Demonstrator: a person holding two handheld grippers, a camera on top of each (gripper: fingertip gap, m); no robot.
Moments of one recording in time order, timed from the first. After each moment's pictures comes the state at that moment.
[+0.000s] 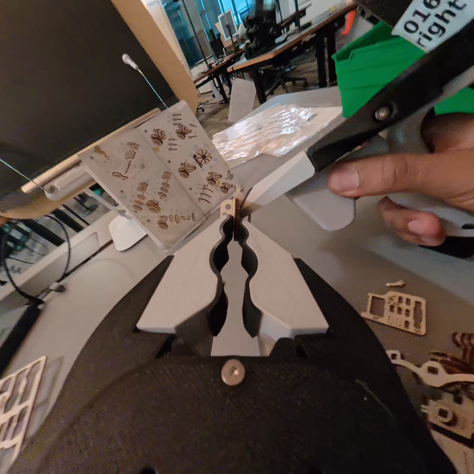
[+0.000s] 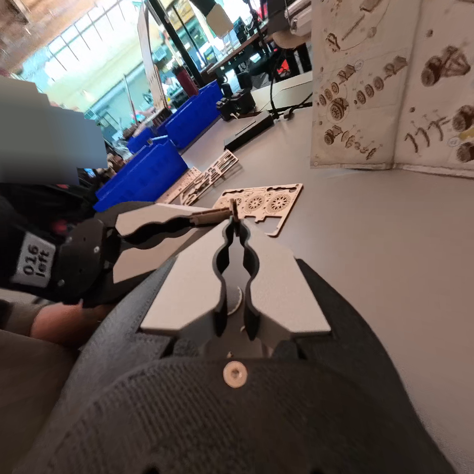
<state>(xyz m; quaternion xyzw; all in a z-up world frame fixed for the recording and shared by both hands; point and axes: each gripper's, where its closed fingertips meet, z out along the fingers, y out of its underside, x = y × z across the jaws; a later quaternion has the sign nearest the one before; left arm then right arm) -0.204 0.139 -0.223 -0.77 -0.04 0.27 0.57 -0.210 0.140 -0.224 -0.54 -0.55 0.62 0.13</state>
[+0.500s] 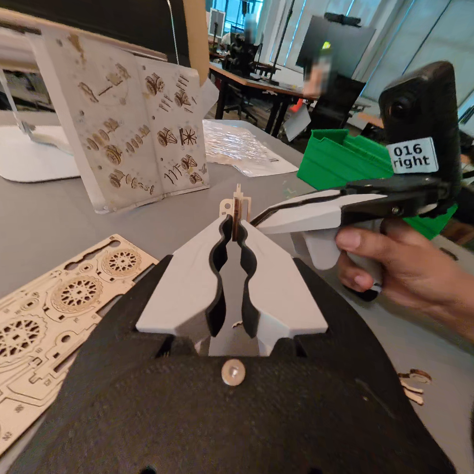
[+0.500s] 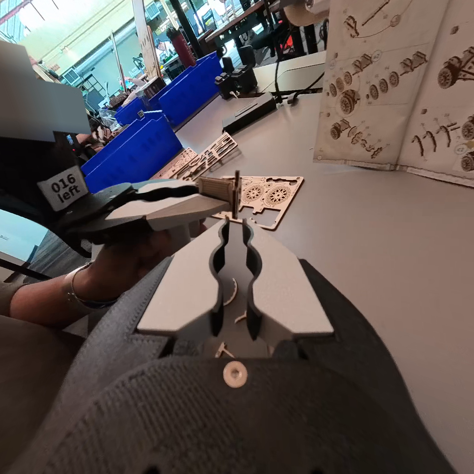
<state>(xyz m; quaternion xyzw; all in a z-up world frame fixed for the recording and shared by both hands) -0.216 0.135 -0.220 -0.74 -0.21 0.01 0.64 -0.208 0.136 -0.228 -0.53 -0.59 0.59 0.14</state>
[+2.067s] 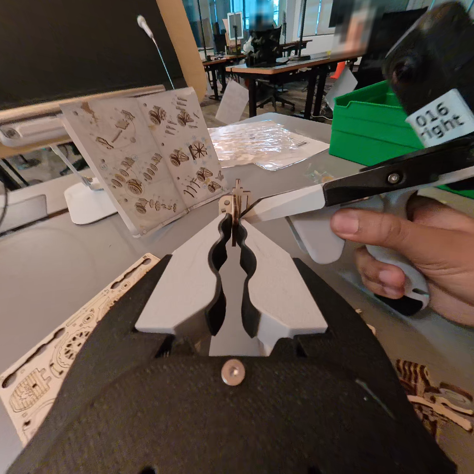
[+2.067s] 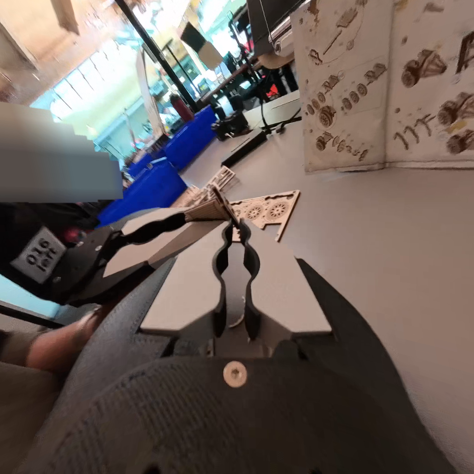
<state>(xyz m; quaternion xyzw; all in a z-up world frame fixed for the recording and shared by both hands) -0.208 0.141 -0.217 -0.76 -0.14 0.16 0.61 -0.213 0.142 -0.223 -0.56 -0.50 0.64 0.14</state>
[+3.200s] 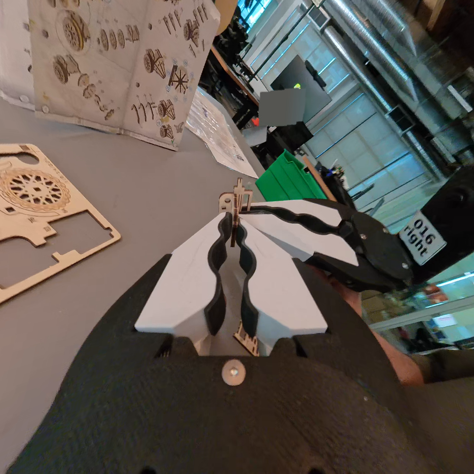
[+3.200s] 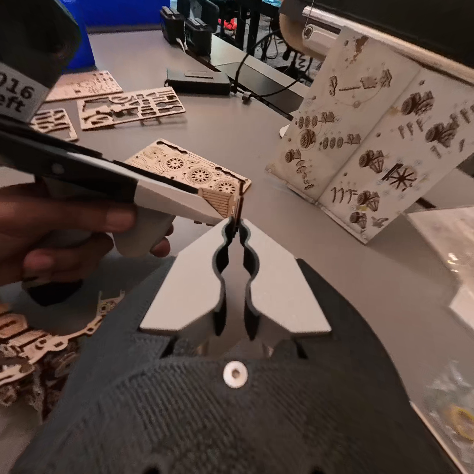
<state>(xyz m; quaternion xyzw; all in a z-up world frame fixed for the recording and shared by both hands) -0.204 0.146 -0.237 -0.67 -0.34 -0.22 0.62 -0.211 0.147 -0.235 -0.45 -0.70 0.41 0.36</state>
